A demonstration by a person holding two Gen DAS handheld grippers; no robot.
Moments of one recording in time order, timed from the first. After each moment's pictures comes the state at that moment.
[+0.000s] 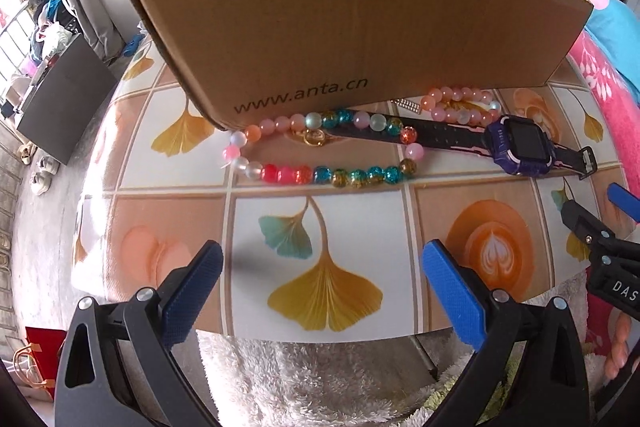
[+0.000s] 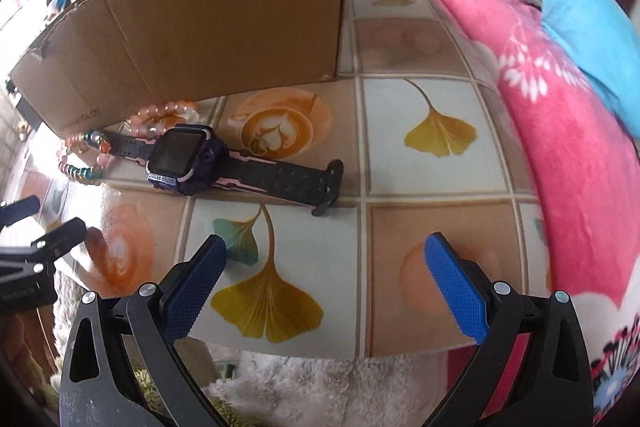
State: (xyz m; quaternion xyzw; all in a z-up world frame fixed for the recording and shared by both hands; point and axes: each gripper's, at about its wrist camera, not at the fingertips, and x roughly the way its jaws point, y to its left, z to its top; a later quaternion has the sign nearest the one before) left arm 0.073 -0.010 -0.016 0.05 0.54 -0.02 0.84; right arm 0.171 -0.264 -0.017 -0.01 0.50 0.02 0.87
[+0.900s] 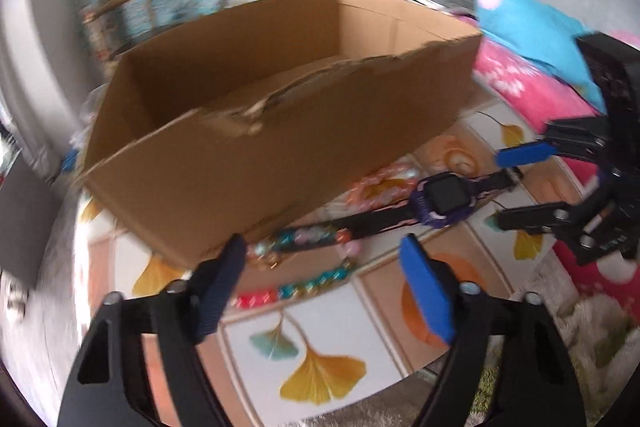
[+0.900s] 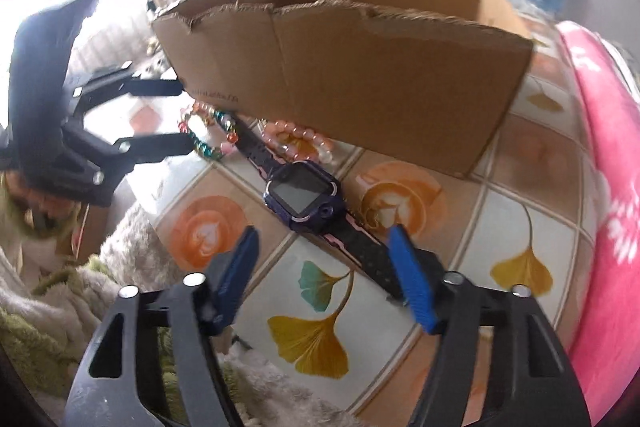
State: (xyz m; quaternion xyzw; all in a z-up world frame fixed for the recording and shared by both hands) left arm 0.088 -0.015 0.020 0.12 0.42 -0.21 0.88; right arm 0.200 -0.253 0.004 -0.10 0.45 0.31 0.83
